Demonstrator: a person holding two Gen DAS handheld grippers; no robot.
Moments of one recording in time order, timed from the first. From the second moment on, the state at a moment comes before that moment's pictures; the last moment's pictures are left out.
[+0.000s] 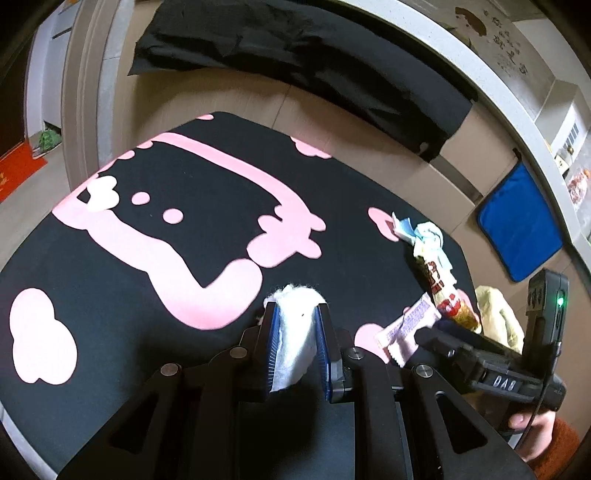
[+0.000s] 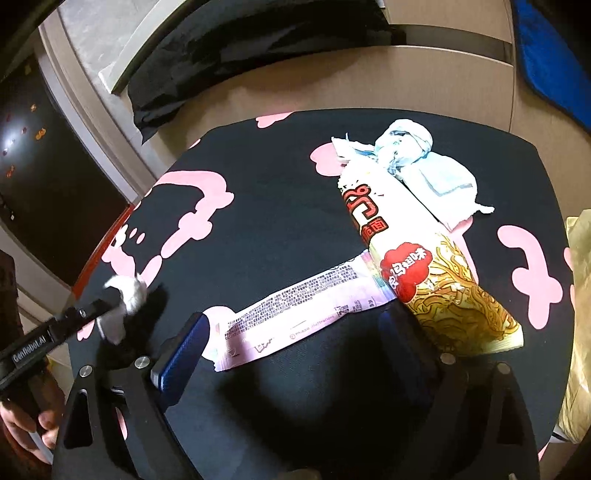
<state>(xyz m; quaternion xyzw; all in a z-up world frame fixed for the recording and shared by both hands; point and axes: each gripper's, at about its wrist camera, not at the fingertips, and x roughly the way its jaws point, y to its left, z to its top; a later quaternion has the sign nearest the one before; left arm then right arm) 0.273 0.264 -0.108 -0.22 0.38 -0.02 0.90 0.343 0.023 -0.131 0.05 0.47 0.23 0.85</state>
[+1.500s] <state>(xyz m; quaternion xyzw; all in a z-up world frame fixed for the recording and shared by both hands) 0.285 0.198 -0.029 -0.14 0.30 -0.04 0.94 0.322 0.015 -0.053 -0.05 0.38 0.26 0.89</state>
